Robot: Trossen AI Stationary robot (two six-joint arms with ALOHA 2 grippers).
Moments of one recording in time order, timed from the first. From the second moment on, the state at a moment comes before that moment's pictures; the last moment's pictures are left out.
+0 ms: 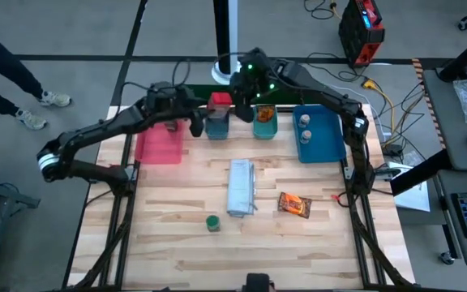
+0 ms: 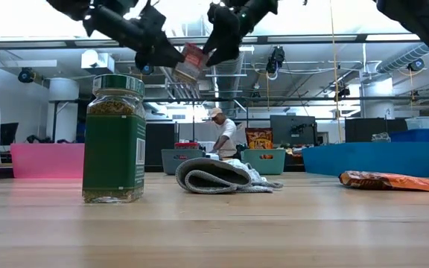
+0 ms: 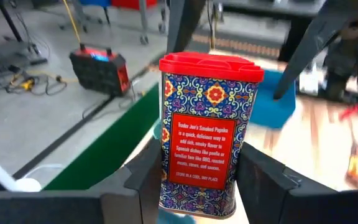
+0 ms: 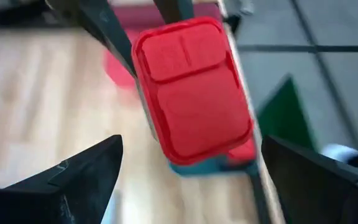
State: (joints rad) left arm 0.60 1.23 0.99 -0.09 0.15 0.06; right arm -0.50 2.05 2.27 -0.98 -0.29 -0.33
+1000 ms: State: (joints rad) left arm 0.66 1.11 0.88 0.12 0.31 -0.06; right arm -0.56 2.09 2.25 -0.59 -0.76 -0.16
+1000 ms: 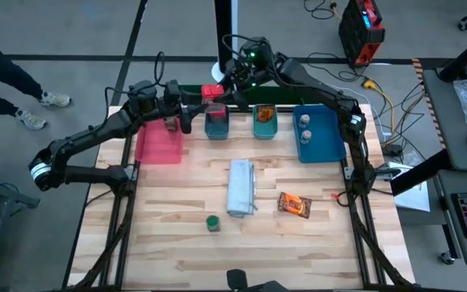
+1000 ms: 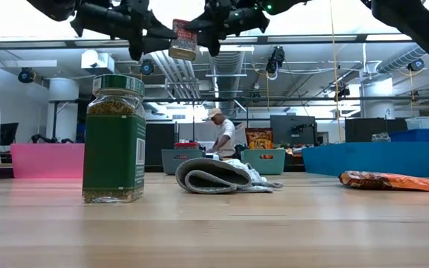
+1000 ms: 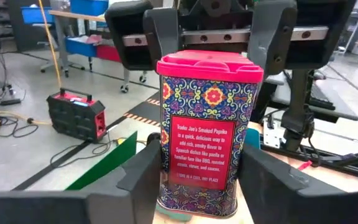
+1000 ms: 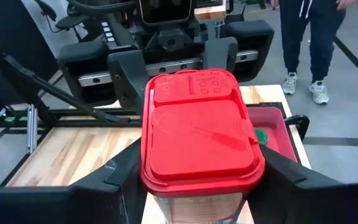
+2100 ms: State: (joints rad) left arm 0.68 1.07 1.03 -0.13 -0.11 -0.03; right arm -0.56 2.09 1.50 0.21 -0.45 -0.13
